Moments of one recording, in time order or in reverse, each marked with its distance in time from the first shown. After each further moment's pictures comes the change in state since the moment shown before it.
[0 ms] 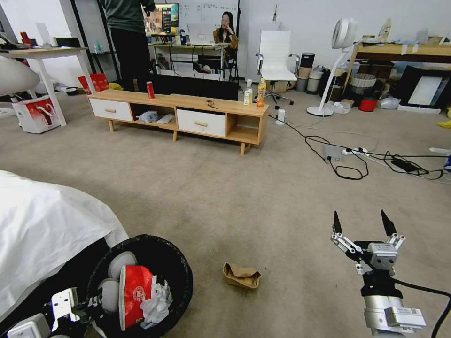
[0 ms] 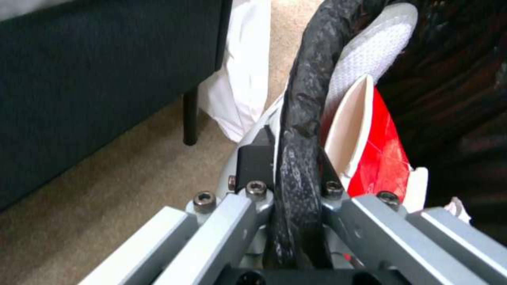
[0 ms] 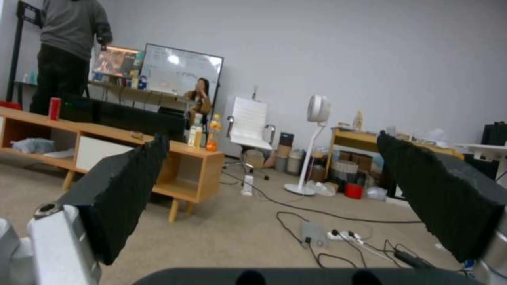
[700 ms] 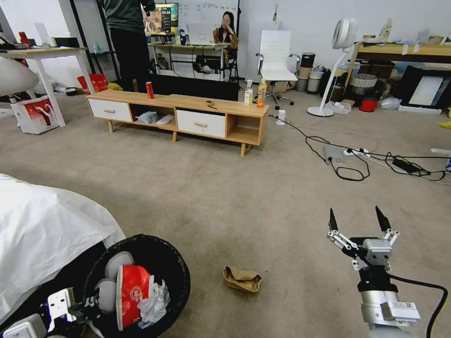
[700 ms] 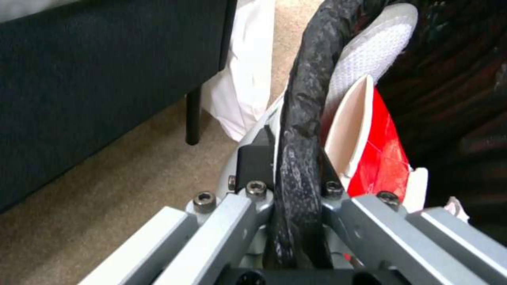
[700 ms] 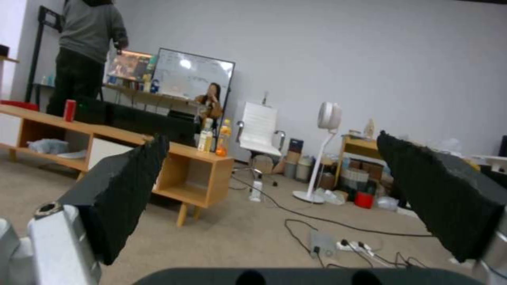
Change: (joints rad) left arm -0.003 0.000 -0.004 0.003 -0.003 0.000 0.000; right arm 0.057 -0.039 -0.019 -0.021 0.017 -0.017 -0.022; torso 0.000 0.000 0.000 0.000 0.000
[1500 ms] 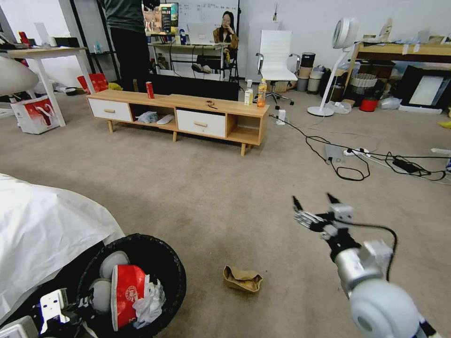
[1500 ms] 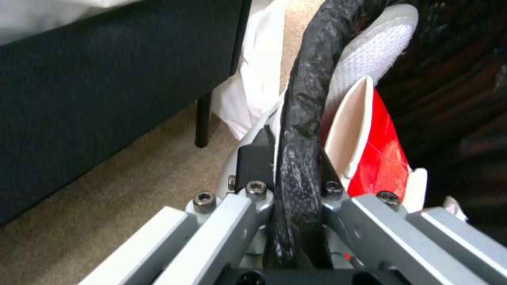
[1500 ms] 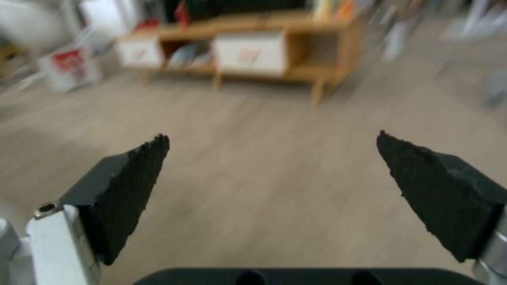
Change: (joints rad) left arm 0.015 0.002 -0.033 -0.013 -0.020 0.000 0.001; right arm 0.442 -0.307 -0.292 0.112 0.936 -0.670 0.174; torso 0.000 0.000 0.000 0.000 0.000
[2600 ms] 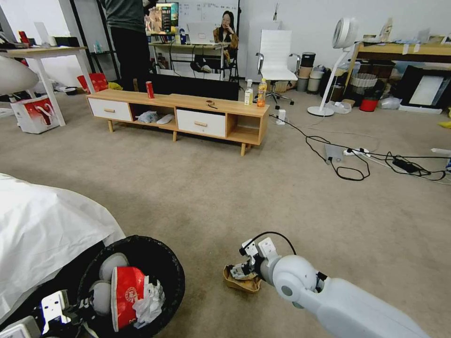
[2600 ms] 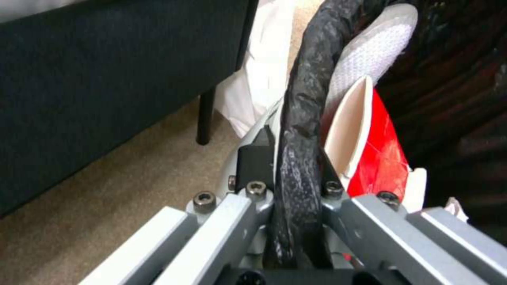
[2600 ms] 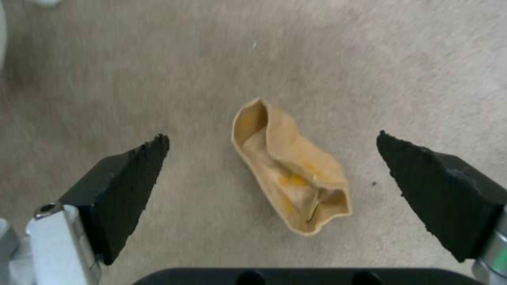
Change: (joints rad) left arm -0.042 -0.011 0.002 0.045 0.013 0.000 0.003; right arm 0.497 0.076 -0.784 -0.474 -0.038 -0.291 -0.024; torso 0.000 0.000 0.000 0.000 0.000
